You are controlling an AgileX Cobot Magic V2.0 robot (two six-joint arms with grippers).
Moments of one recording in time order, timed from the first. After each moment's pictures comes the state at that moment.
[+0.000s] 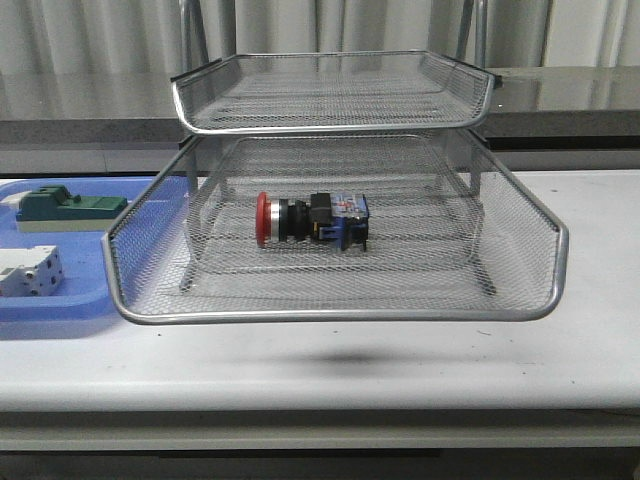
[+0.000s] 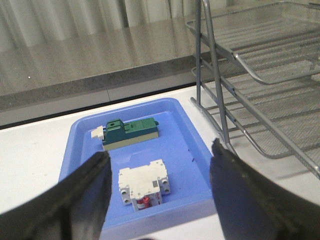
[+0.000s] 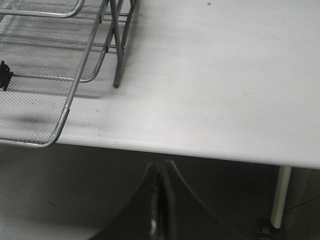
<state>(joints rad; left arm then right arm) -0.17 0.27 -0.19 -0.03 0.11 0.17 0.08 0.38 -0.73 -0.01 1.00 0.02</state>
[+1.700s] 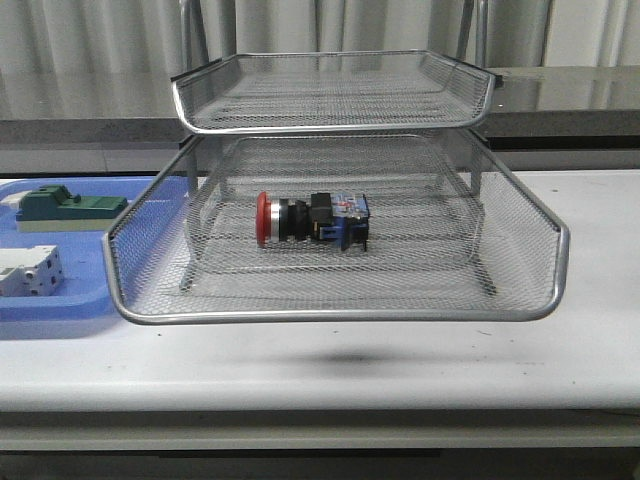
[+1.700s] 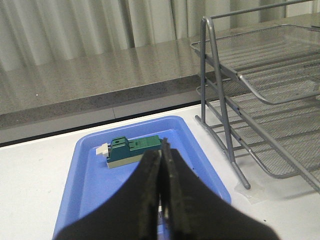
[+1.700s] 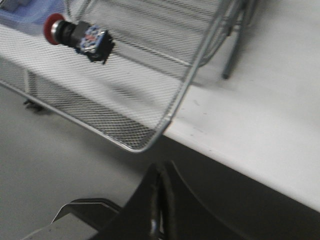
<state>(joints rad) -0.17 0.27 -0.18 -0.03 0.05 0.16 0.08 0.85 -0.73 0.50 0.85 -0.54</state>
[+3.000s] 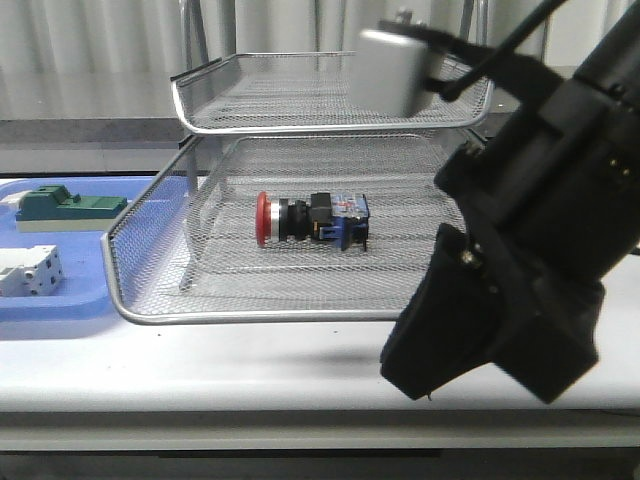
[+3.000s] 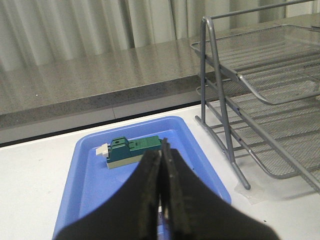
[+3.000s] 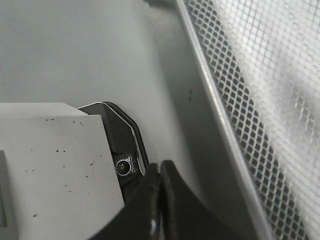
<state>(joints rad) -0.17 0.27 -0.18 -0.03 0.04 0.16 0.57 1.43 -0.73 0.73 0.58 -1.16</state>
